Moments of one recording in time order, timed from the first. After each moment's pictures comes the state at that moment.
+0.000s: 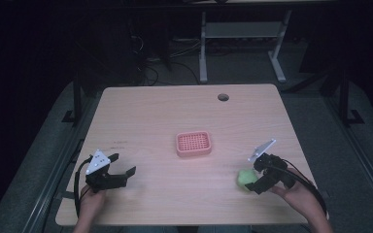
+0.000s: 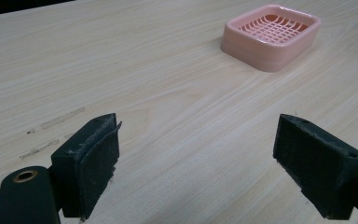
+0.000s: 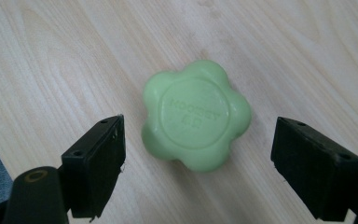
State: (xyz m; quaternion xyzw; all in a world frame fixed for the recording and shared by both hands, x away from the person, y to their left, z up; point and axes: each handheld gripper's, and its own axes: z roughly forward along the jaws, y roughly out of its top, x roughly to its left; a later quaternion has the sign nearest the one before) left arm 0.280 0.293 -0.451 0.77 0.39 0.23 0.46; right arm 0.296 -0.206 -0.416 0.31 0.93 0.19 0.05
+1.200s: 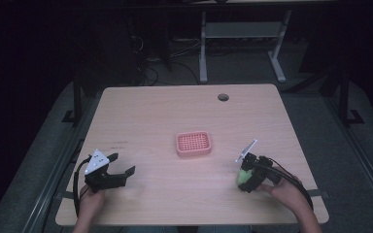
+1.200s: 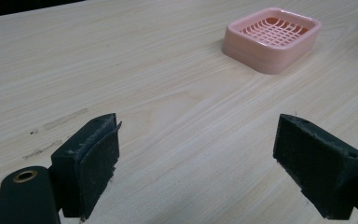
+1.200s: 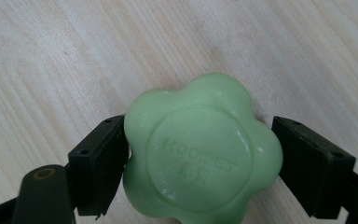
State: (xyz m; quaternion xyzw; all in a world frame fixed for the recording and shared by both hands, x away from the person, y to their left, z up) left arm 0.280 0.295 -0.450 0.76 0.39 0.23 0.46; right arm 0.317 -0.183 -0.445 0.30 0.94 0.14 0.03
